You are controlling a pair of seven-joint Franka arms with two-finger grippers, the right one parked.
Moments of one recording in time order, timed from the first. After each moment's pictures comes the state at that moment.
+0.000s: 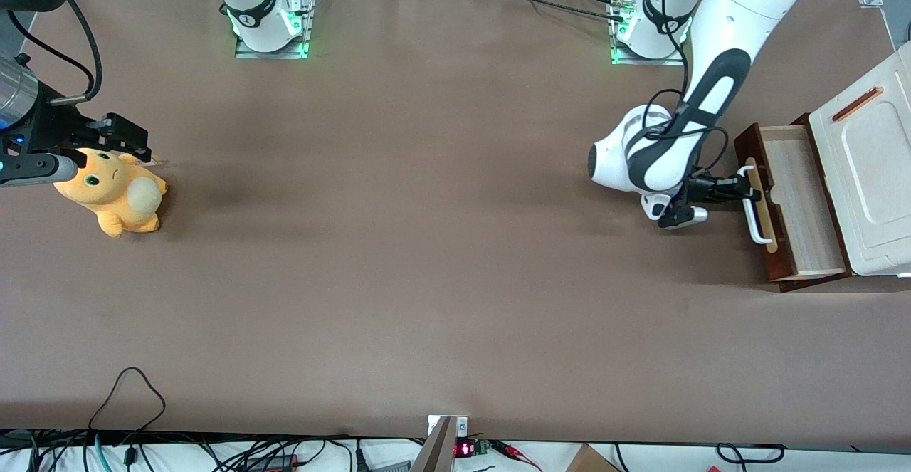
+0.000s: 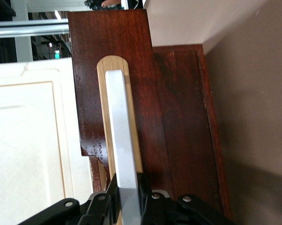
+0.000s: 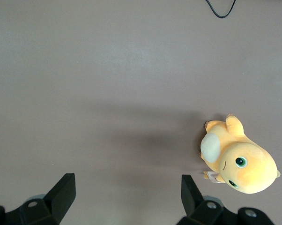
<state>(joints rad) -0.02 0.53 -0.36 -2.15 1.41 1.47 -1.02</state>
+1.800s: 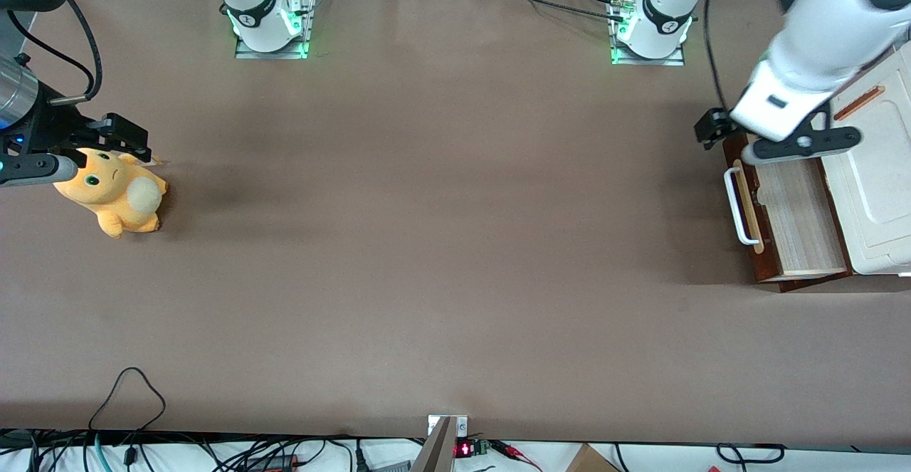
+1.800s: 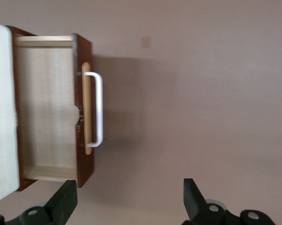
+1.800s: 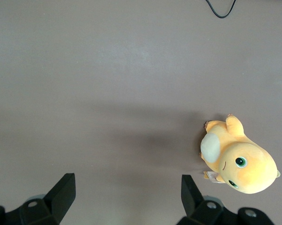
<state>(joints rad) 0.11 -0.07 -0.26 -1.79 0.06 1.67 -0.24</state>
